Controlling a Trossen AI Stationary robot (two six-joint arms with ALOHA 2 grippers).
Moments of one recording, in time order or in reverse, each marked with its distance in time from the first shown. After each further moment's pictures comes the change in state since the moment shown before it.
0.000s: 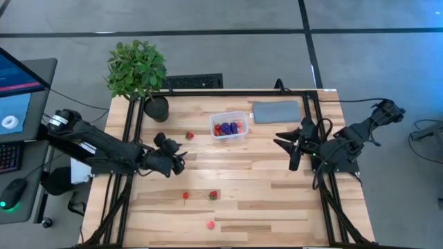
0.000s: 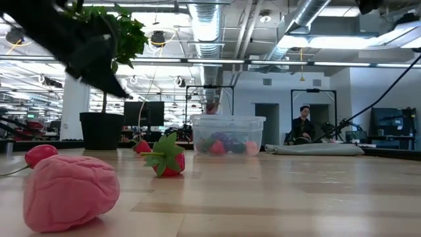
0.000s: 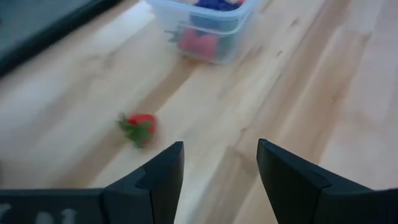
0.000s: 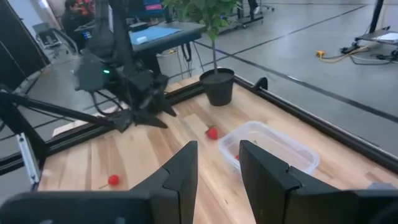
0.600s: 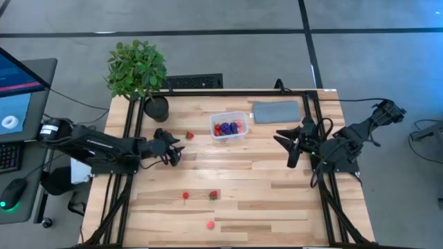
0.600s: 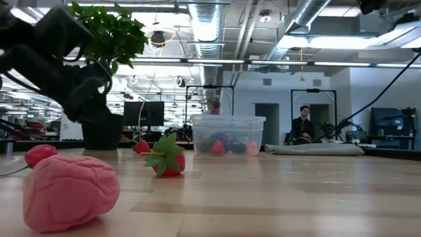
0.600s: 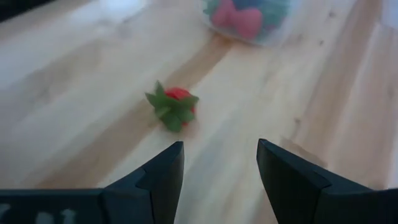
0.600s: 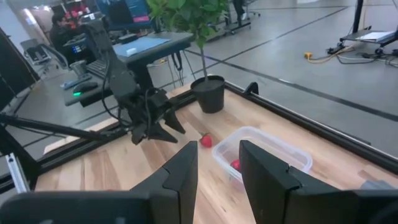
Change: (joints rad) left arm 0.322 -0.111 -0.342 0.481 0.288 0.207; right arm -0.017 0.006 0.000 0.023 0.045 0.027
